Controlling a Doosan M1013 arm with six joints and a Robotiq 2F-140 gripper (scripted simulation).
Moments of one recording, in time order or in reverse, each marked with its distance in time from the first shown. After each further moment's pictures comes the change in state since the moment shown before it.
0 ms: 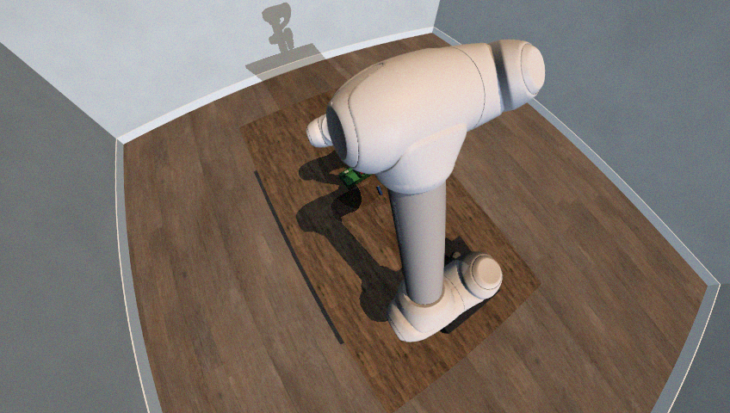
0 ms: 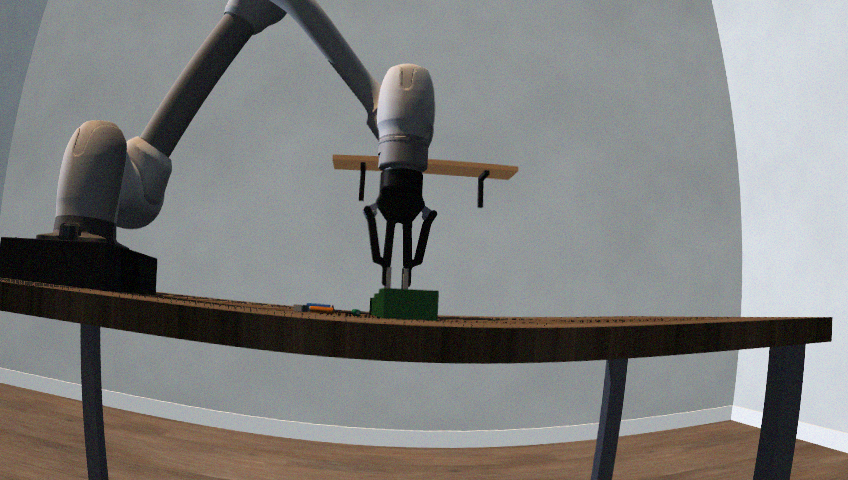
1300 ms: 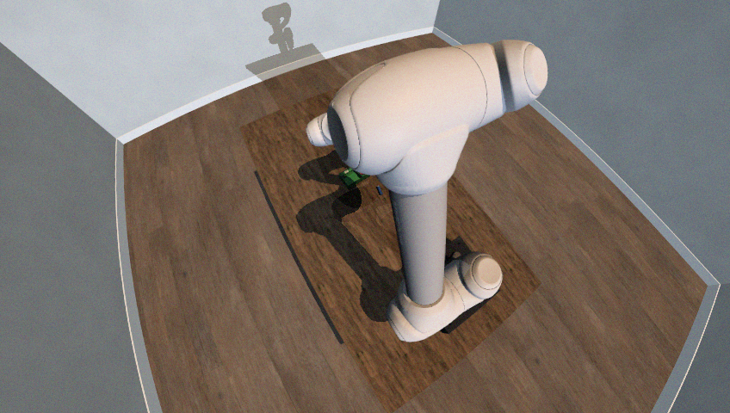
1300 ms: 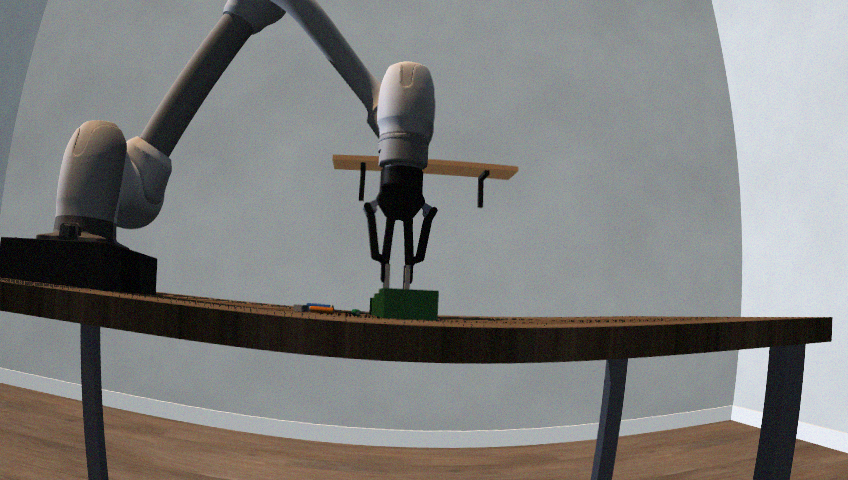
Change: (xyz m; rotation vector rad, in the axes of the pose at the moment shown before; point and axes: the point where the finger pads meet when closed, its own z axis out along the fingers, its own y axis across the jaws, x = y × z) arm 0.000 0.000 -0.005 0.000 0.000 0.000
